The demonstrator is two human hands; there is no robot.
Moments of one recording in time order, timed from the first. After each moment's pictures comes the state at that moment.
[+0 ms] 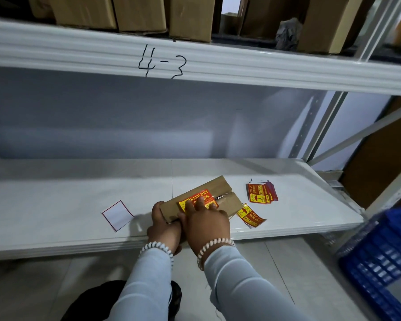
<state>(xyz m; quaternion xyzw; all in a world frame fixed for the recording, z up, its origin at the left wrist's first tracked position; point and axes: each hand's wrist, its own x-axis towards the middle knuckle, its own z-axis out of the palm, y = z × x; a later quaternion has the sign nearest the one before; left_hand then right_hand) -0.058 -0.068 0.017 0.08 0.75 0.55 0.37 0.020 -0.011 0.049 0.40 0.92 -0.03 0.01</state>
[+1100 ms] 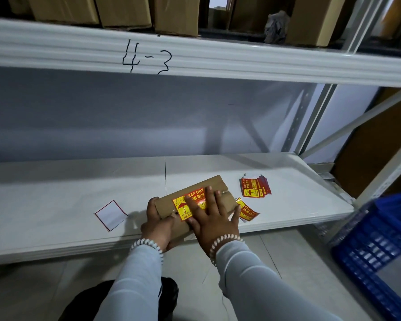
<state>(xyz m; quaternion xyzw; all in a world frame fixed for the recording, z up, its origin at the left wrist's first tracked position) -0.064 -0.062 0.010 0.11 0.76 0.53 0.36 0.058 0.010 0.021 0.40 0.91 -0.09 -0.03</state>
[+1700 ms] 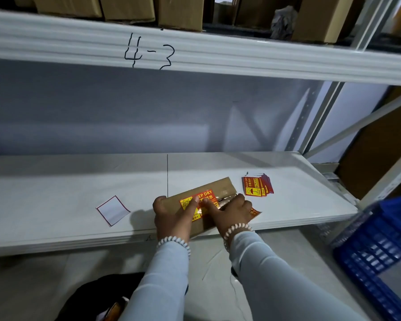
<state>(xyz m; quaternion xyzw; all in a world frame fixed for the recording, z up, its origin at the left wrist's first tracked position) -0.027 -0.049 0.025 0.10 0.73 0.61 0.28 0.061 0.036 0.032 0.63 0.68 -0.32 -0.18</state>
